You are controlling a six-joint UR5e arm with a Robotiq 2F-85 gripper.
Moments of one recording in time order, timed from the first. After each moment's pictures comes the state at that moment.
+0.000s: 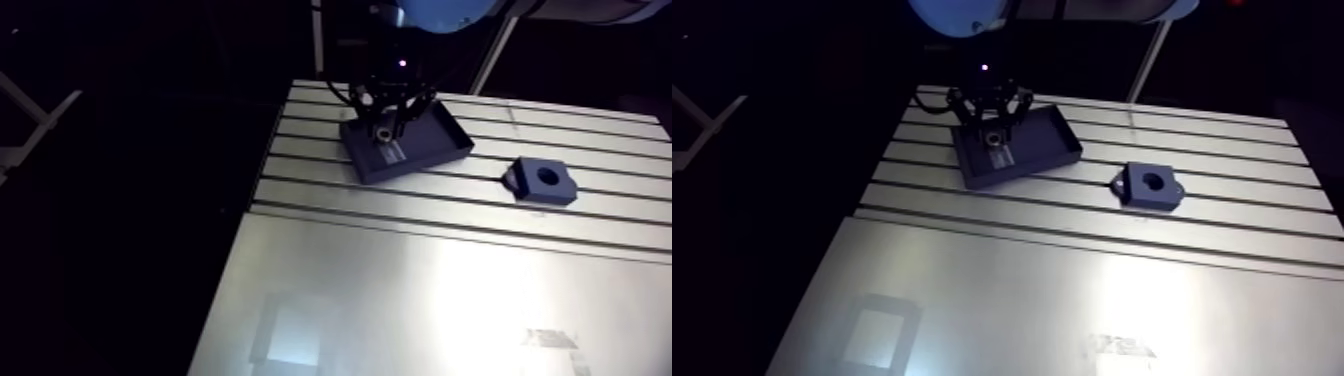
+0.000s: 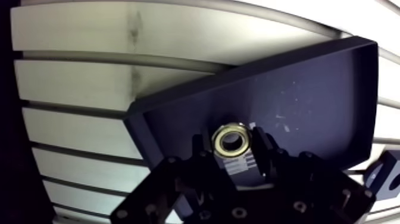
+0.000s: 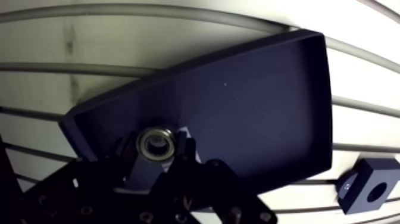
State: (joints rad) arm 0.11 -1.05 1.72 -2.16 -1.58 -1.59
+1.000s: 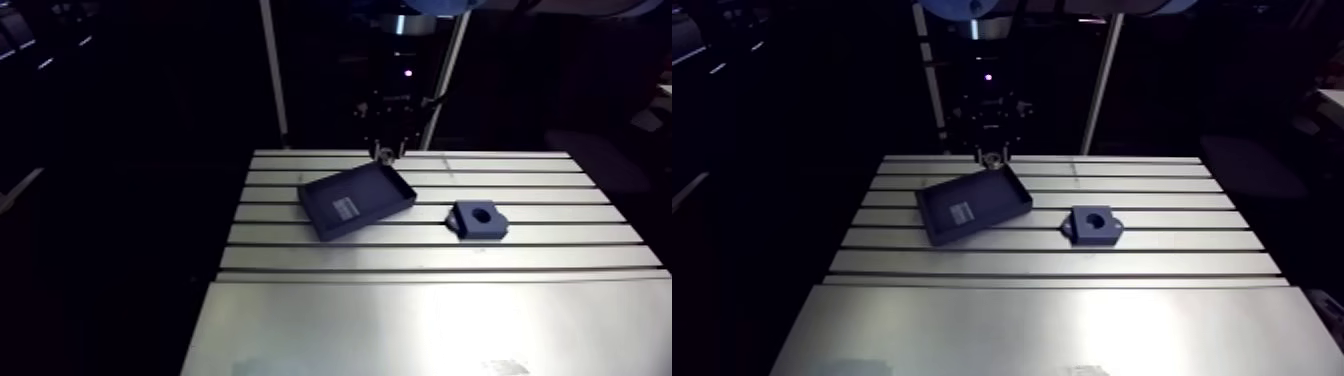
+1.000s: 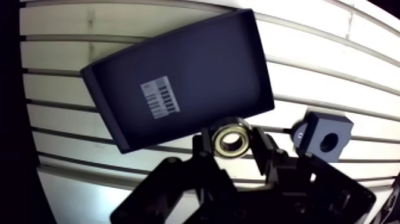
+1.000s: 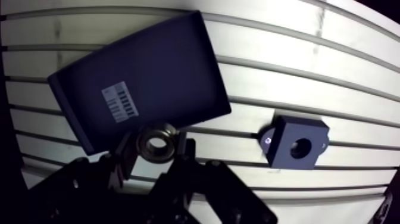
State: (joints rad) arm -0.03 -1.24 1.71 -1.98 -1.59 -1.74
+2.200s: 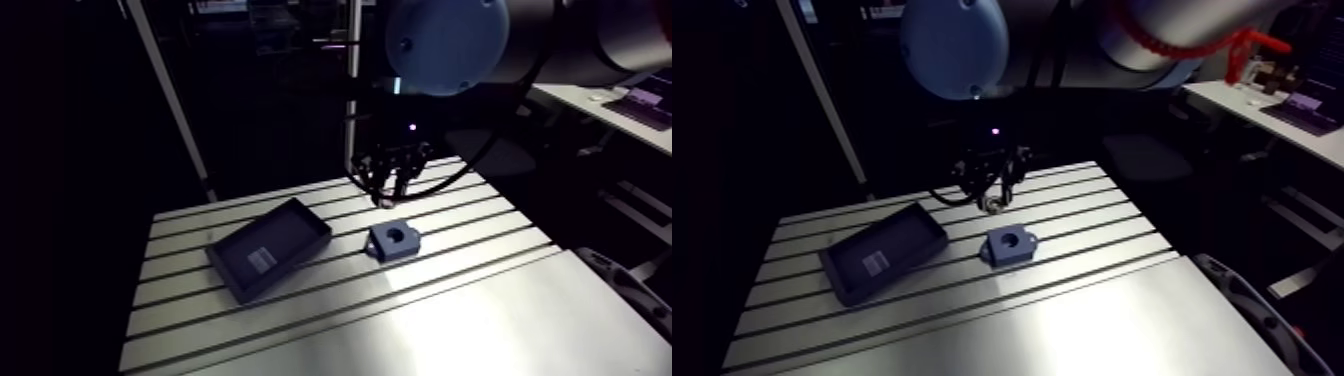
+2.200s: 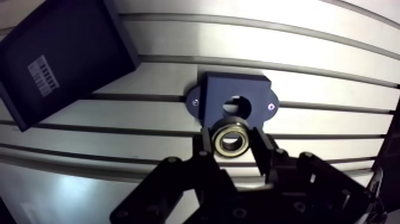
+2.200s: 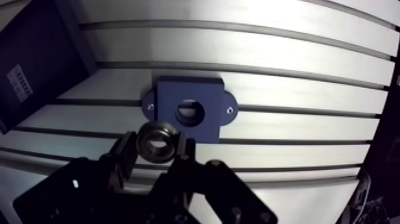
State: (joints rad) arm -0.33 -1.32 1.86 -2.05 -1.61 -1.96
